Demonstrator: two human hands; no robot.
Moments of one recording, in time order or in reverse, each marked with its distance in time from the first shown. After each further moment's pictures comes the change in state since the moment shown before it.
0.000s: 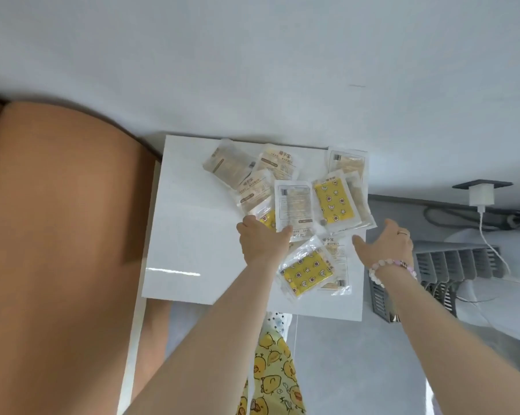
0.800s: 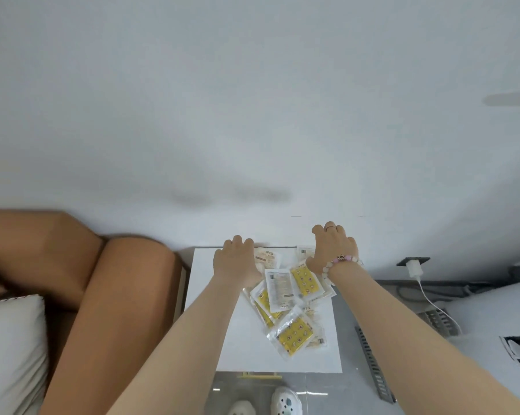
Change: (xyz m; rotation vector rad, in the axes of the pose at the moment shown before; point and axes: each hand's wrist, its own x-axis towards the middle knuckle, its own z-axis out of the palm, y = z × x) left_hand -0.142 0.093 -0.173 0.861 0.178 0.644; right_hand -0.141 -0.081 -0.188 -0.334 0.267 -0.542
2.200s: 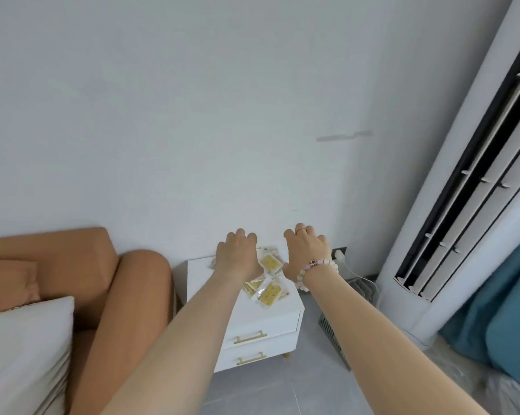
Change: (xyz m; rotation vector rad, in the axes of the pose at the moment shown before) left_hand -0.382 -0.023 -0.006 0.062 0.378 0.306; right_hand -0.430 -0.084 -0.025 -0.103 0.403 0.082
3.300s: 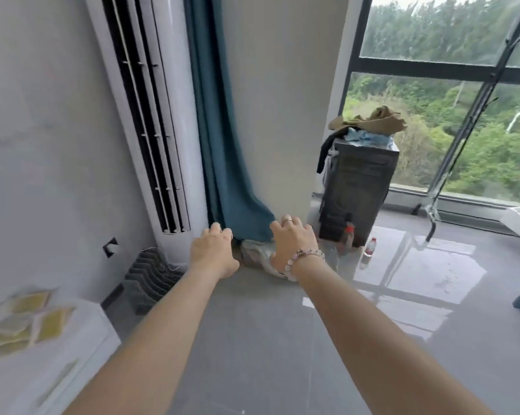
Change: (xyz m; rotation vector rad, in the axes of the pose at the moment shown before) left_hand -0.309 0.237 0.023 -0.010 -0.023 1.021; right_hand -0.472 0.083 -0.052 -0.080 -0.021 1.009
